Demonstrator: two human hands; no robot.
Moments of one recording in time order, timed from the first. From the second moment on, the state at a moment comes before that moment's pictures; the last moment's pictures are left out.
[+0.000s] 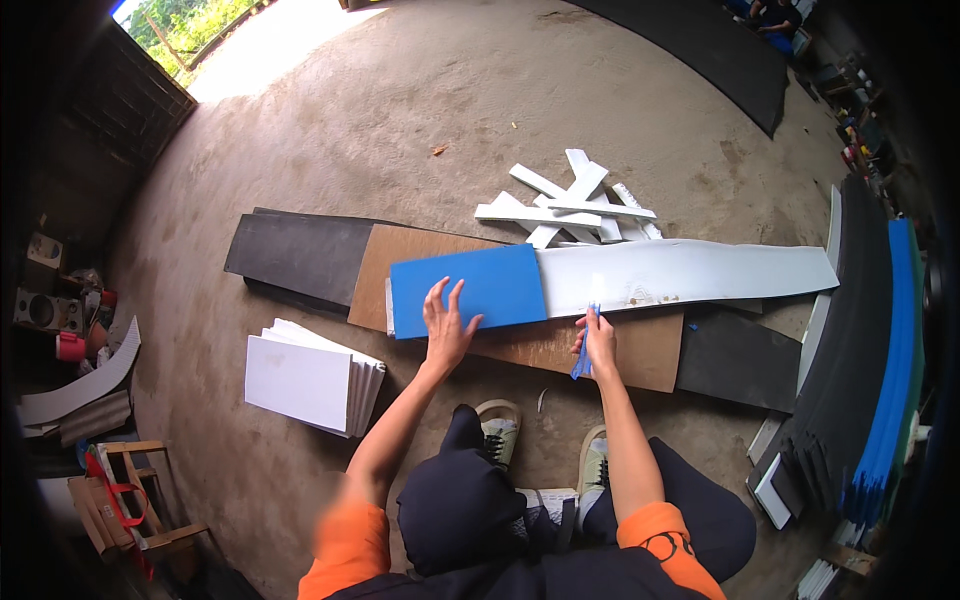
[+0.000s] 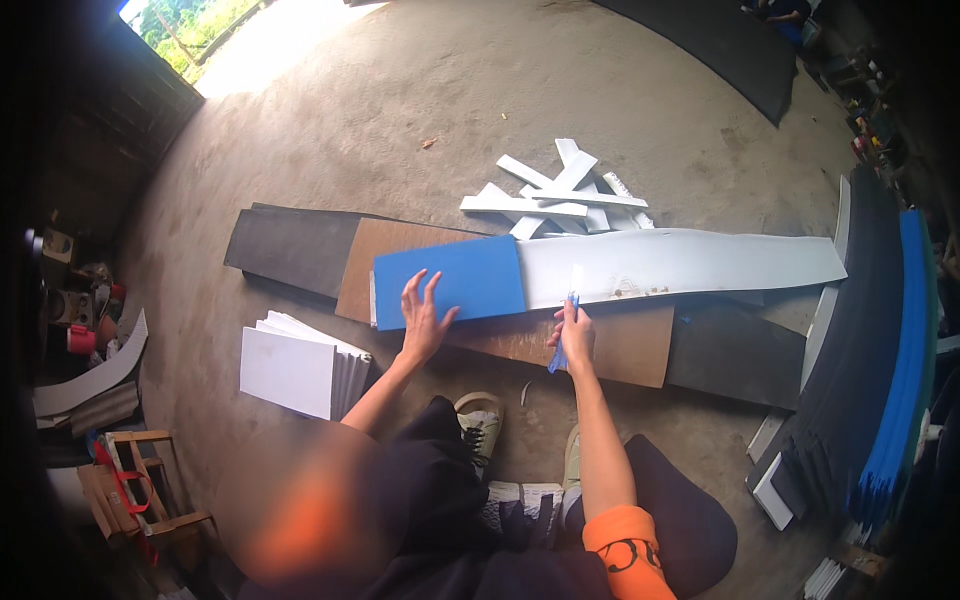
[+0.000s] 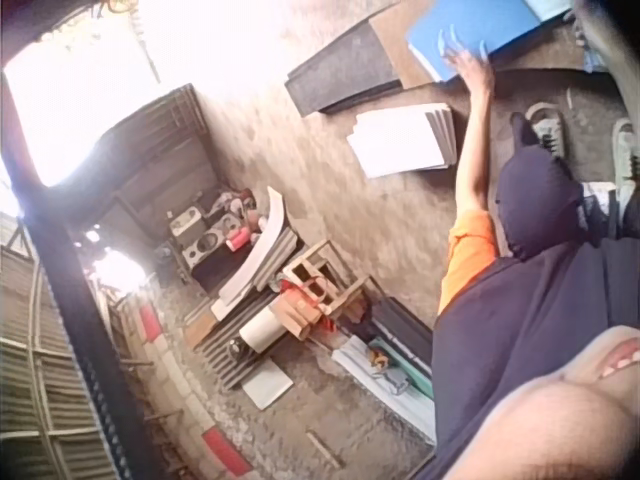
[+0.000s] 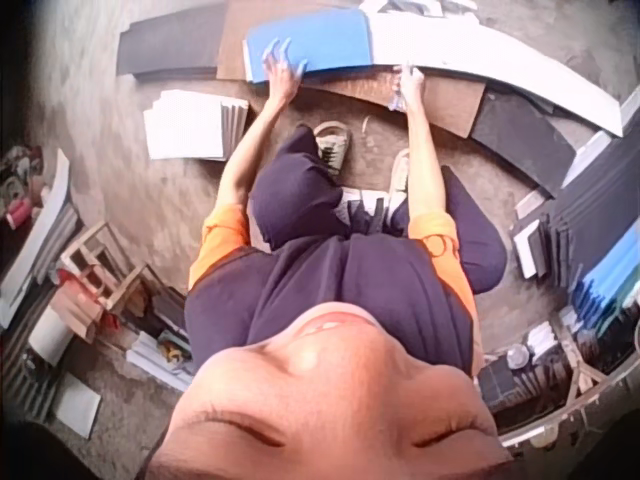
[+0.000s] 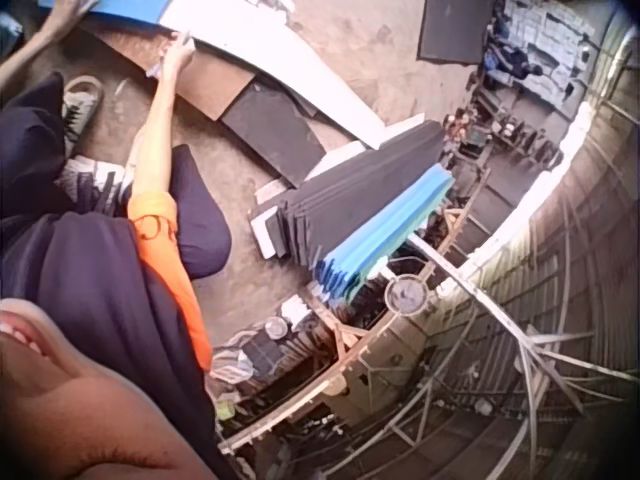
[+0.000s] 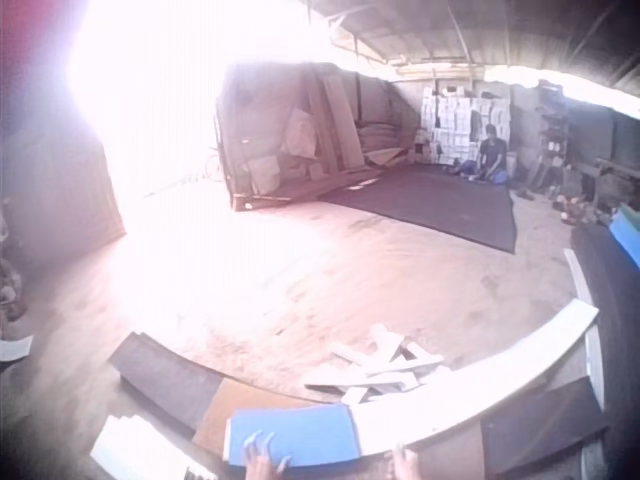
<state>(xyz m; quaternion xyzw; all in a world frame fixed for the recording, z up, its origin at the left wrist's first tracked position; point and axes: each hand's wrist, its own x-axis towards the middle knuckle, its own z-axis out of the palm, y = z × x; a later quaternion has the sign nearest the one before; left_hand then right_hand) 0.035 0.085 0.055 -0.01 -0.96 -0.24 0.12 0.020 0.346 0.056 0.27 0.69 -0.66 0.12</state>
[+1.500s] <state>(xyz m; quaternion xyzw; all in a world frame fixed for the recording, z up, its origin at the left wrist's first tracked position) -0.025 0.133 0.050 -0.04 -0.96 -0.19 -0.18 0.049 0.301 0.041 0.07 0.94 -0.23 0.25</state>
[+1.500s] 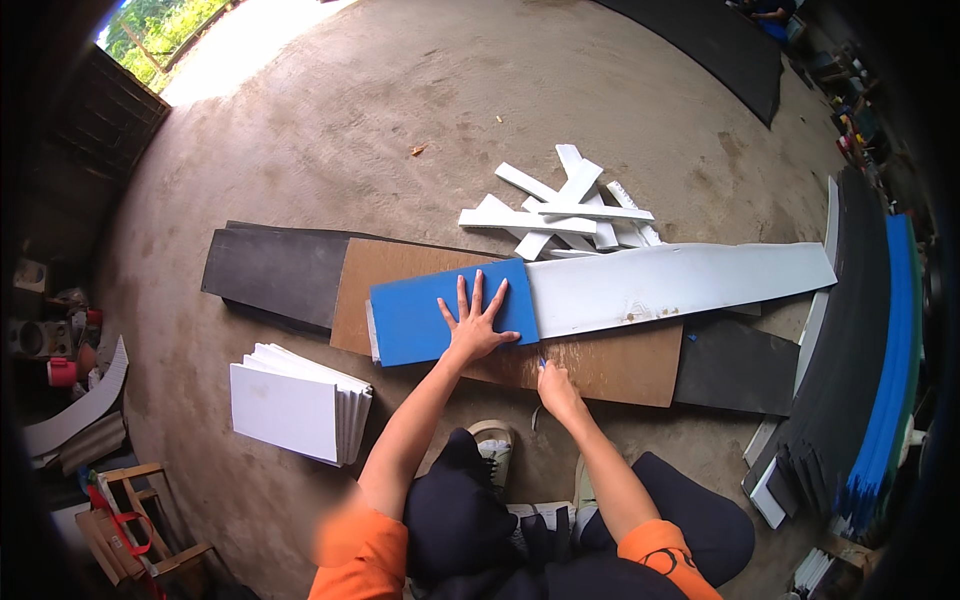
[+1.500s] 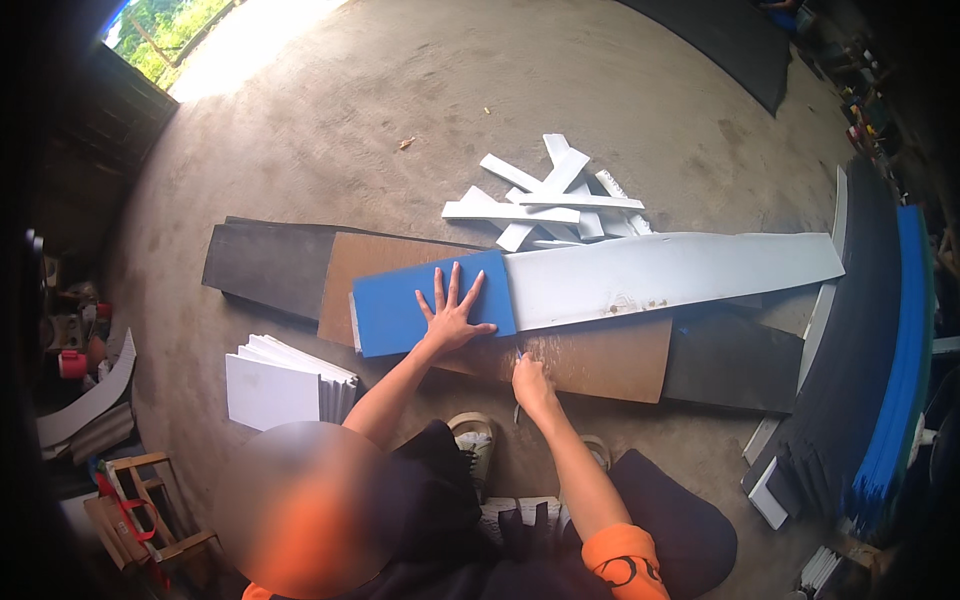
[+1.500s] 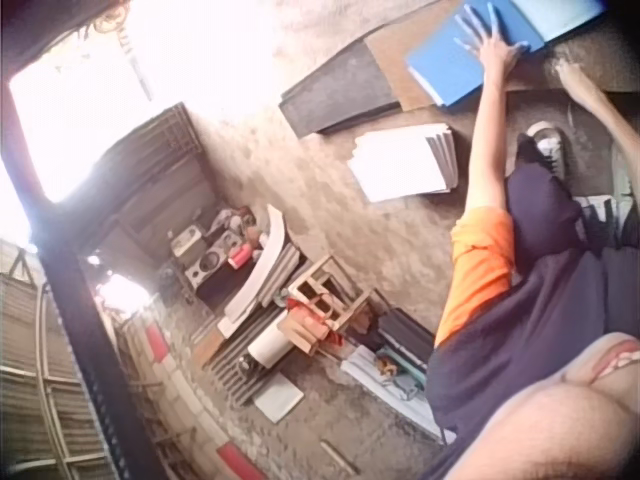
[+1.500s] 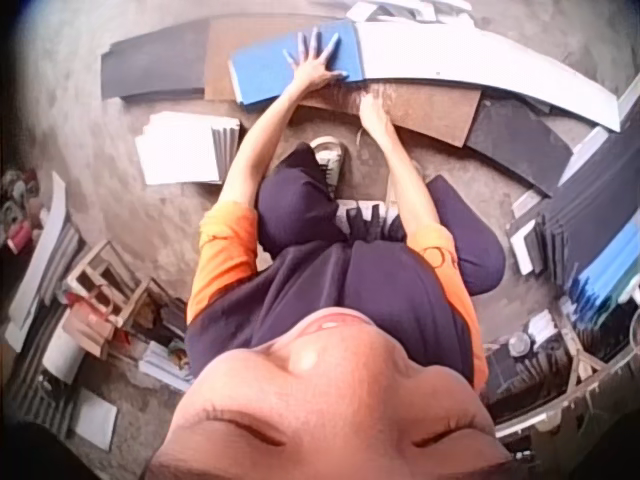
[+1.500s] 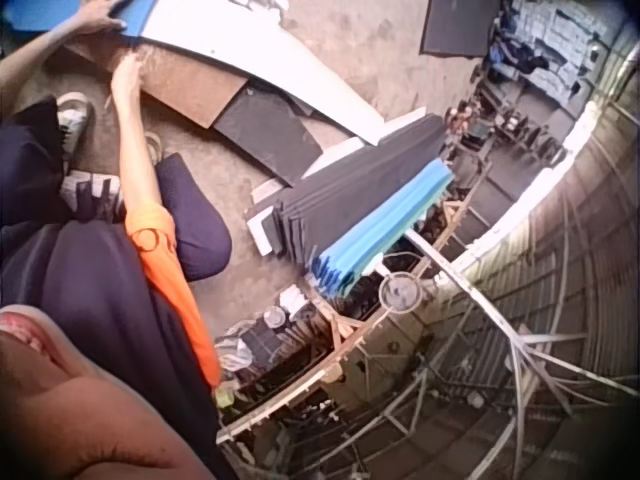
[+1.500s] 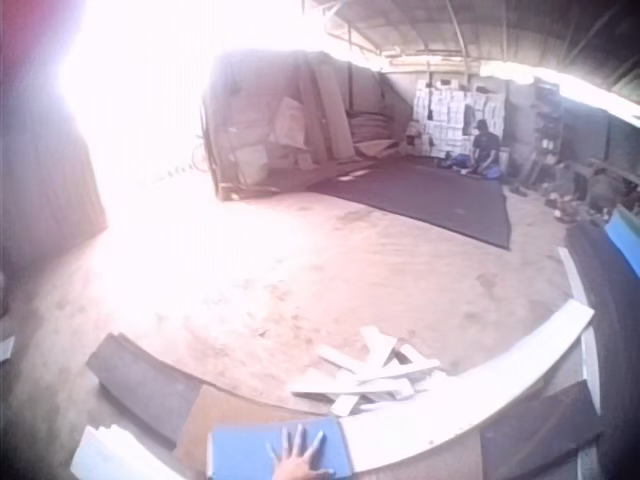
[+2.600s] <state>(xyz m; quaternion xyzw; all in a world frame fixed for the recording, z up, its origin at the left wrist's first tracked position) -0.025 0.133 0.043 -0.04 -0.97 -0.18 -0.17 0.032 0.289 0.064 0.07 0.93 -0.20 0.30</state>
